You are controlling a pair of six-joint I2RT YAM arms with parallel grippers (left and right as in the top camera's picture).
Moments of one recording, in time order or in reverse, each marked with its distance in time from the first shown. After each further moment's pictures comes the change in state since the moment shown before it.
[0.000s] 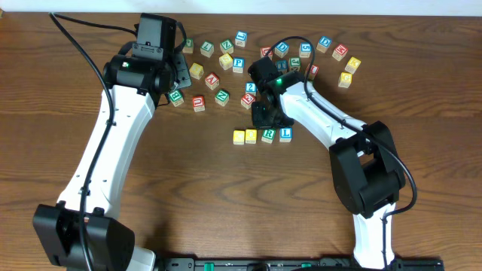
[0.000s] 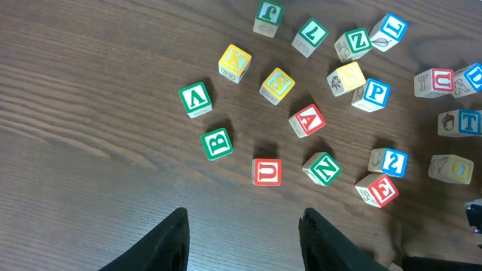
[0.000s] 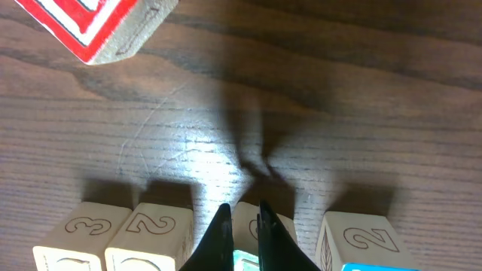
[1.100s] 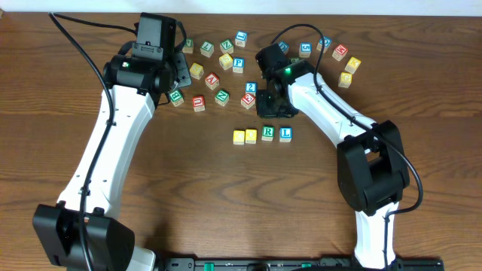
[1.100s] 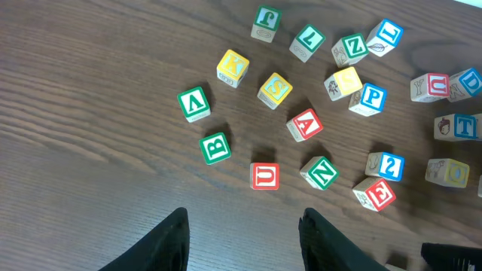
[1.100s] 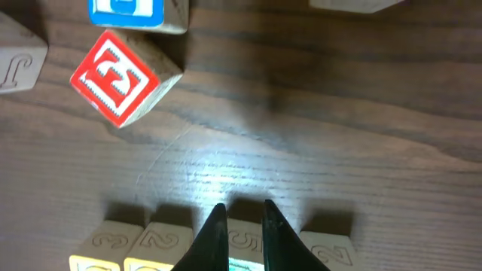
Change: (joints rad) left arm 0.000 0.000 0.000 0.013 0.000 0.000; right arm -0.047 0.000 0.077 -0.010 0.000 -0.033
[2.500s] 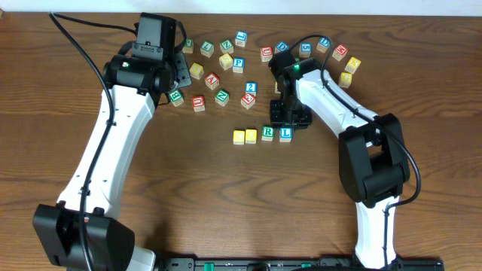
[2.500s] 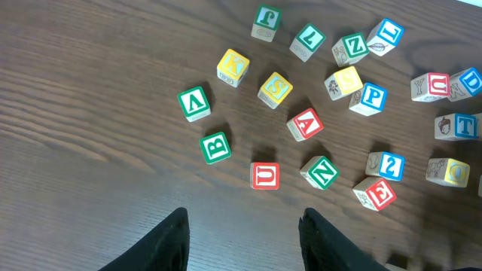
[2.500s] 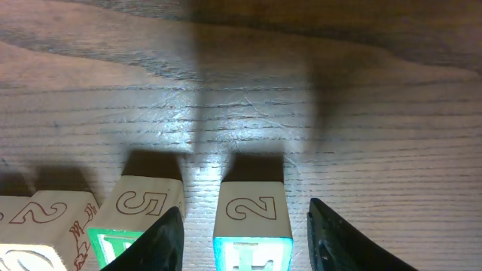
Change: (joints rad) left arm 0.000 0.000 0.000 -0.001 0.000 0.000; right arm -0.063 0.047 0.000 -0.195 -0.028 -0.010
